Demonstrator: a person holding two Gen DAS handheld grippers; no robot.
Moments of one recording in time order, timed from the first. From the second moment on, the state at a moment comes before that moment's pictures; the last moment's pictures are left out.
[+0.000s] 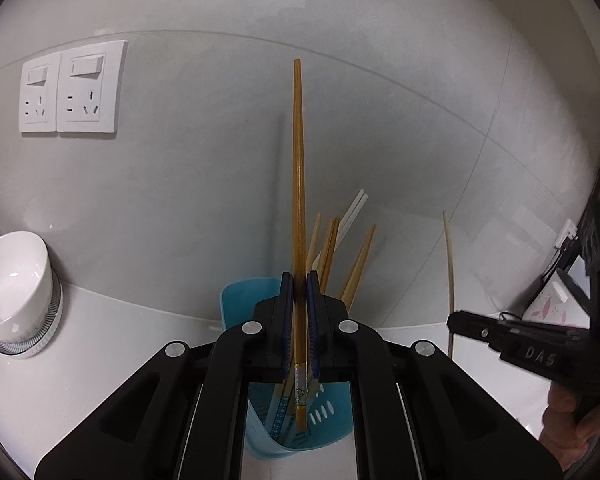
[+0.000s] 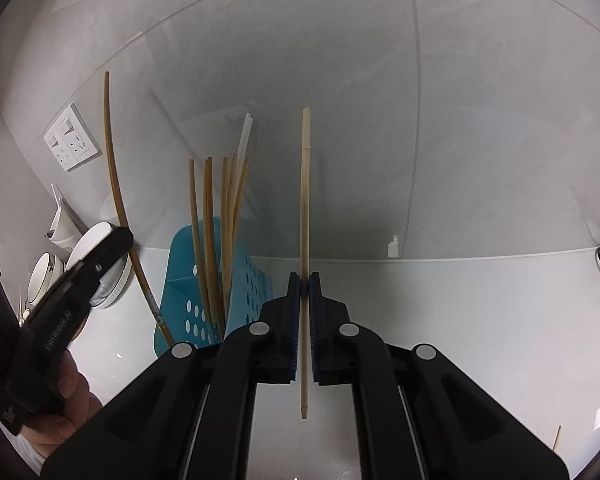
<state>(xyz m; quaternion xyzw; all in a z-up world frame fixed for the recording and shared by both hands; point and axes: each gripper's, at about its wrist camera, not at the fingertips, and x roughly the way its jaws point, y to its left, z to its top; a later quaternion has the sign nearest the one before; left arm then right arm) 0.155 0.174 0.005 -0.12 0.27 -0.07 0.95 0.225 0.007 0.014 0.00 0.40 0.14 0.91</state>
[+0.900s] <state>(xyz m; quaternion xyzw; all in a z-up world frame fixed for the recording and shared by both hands) 0.152 0.167 -0.017 -0.06 0.36 -0.03 0.93 0.221 0.008 0.013 0.01 0.40 0.15 0.90</state>
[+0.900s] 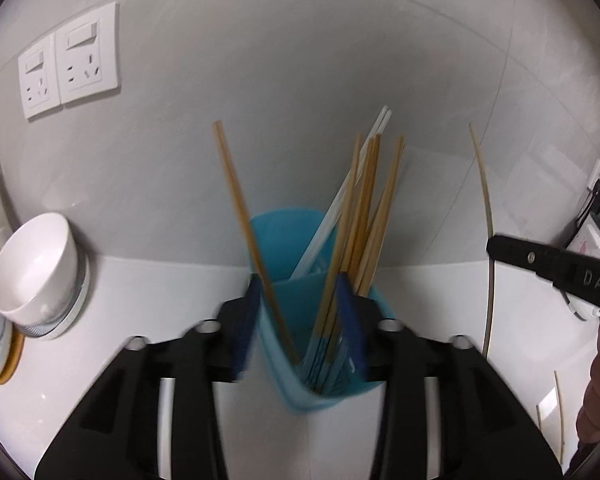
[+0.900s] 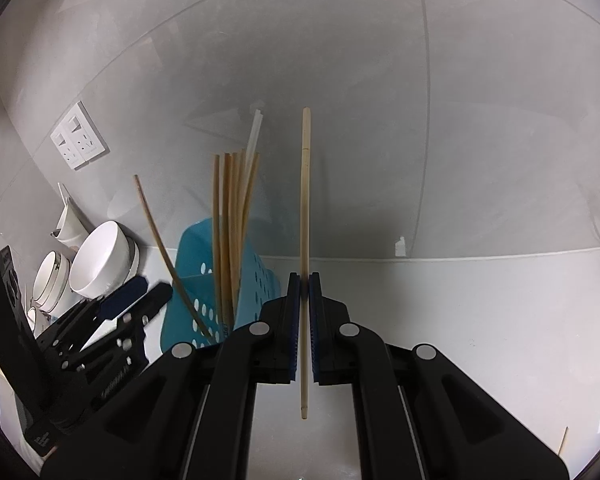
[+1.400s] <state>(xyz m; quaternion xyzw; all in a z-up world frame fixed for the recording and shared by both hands) 0.130 0.183 0.000 -0.07 0.39 0.00 0.92 0.219 0.041 0.025 0.05 0.31 0.23 0.92</state>
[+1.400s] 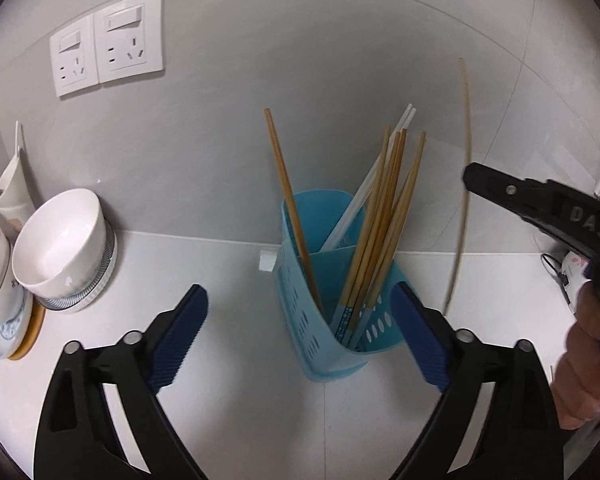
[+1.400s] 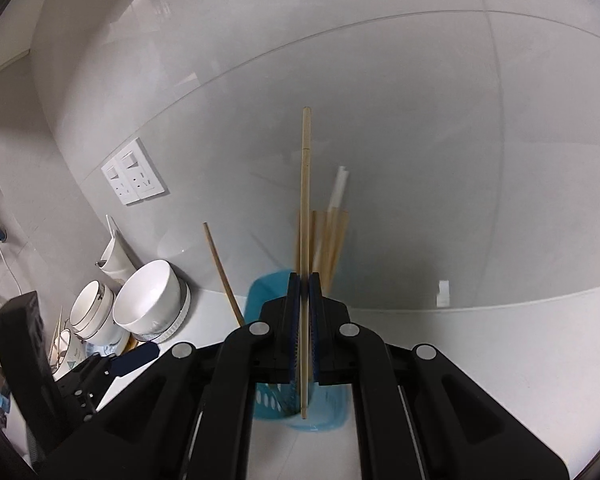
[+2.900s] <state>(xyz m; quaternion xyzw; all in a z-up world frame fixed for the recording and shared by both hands) 0.127 0.204 -0.009 -0.09 0.41 0.04 0.91 0.183 0.030 -0.004 -0.05 0.35 0.14 0.93</state>
